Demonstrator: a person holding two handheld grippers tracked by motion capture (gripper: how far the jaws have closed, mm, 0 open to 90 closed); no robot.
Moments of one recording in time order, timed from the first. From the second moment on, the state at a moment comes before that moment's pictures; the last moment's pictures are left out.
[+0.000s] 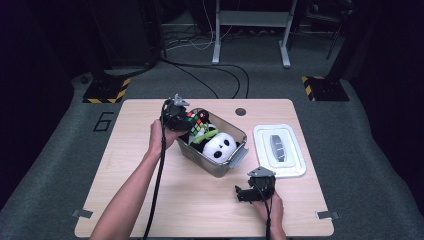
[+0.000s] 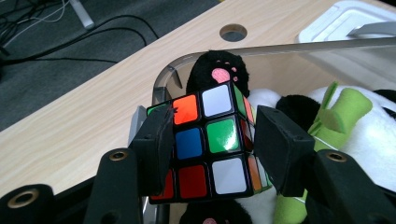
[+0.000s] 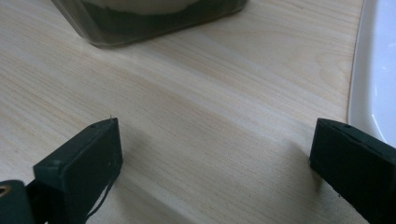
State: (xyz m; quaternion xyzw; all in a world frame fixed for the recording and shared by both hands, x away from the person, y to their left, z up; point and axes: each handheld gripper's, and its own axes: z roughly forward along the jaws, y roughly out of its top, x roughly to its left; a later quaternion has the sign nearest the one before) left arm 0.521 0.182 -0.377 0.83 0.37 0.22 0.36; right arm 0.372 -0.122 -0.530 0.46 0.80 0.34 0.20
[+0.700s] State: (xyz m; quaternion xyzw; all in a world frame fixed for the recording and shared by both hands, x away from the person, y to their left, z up) left arm 0.489 0.224 -0.364 0.80 0.40 0.20 0.40; right arm 0.372 -0.121 -0.530 0.47 0.79 0.34 0.20
